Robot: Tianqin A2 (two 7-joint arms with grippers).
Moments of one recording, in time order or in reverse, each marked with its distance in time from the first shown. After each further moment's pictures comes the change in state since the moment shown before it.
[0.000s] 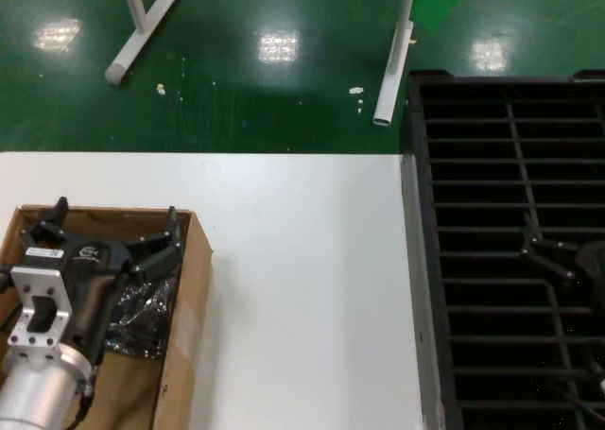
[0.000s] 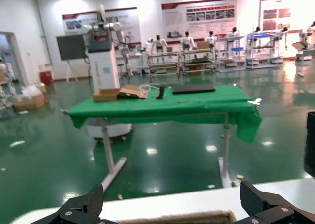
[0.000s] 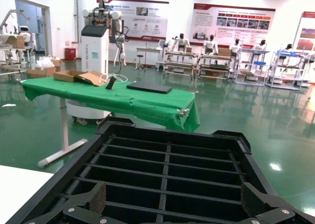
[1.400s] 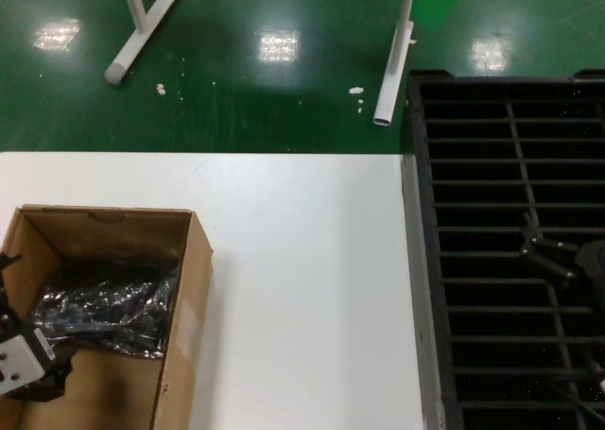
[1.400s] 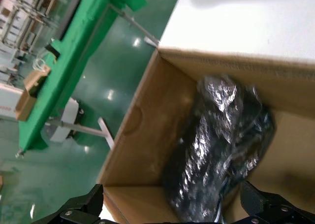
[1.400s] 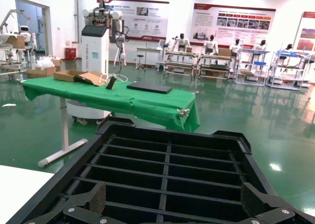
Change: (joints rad) left arm -0.123 -1.040 0.703 -0.342 -0.945 -0.489 0.948; right arm 0.000 0.000 0.000 0.000 0.000 0.000 0.000
